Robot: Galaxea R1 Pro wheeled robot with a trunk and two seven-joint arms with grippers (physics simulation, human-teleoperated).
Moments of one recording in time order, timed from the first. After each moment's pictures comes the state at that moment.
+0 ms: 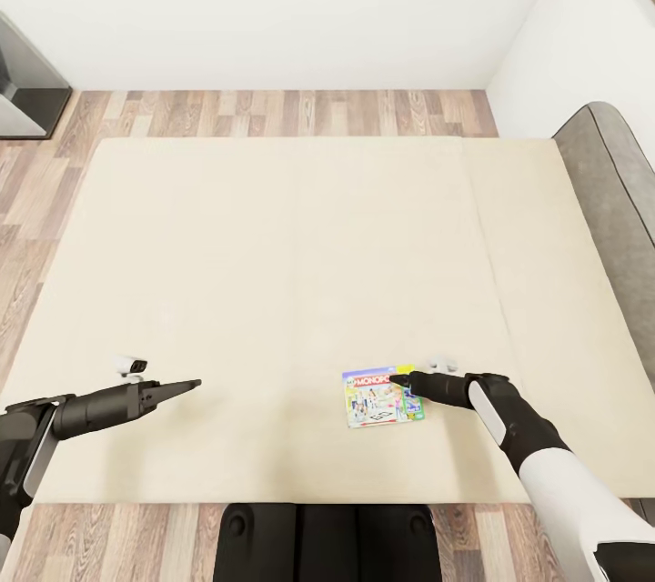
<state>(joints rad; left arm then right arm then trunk) -0.51 0.34 0.28 -1.12 0.15 0.82 -1.57 -0.77 -0.13 0.05 -0.66 -0.32 0.62 0.46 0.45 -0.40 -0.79</state>
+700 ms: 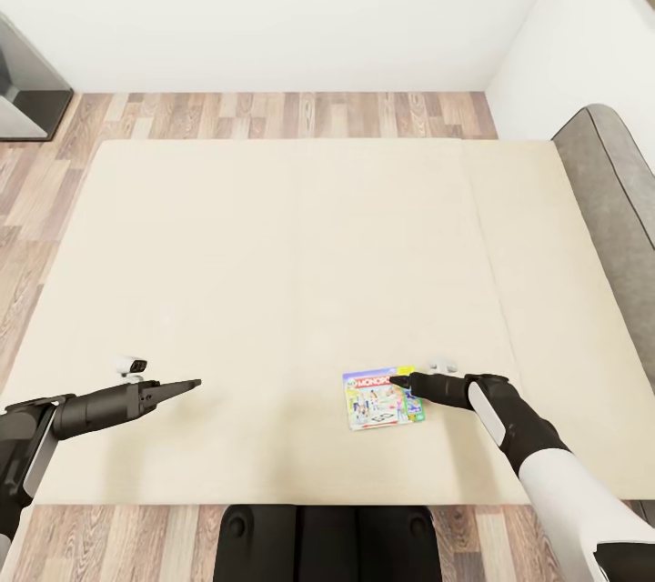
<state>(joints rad) -0.51 0.34 0.28 -1.12 0.15 0.82 -1.57 -0.77 -0.13 0.05 -0.65 -0.30 0.62 0.46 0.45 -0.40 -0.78</state>
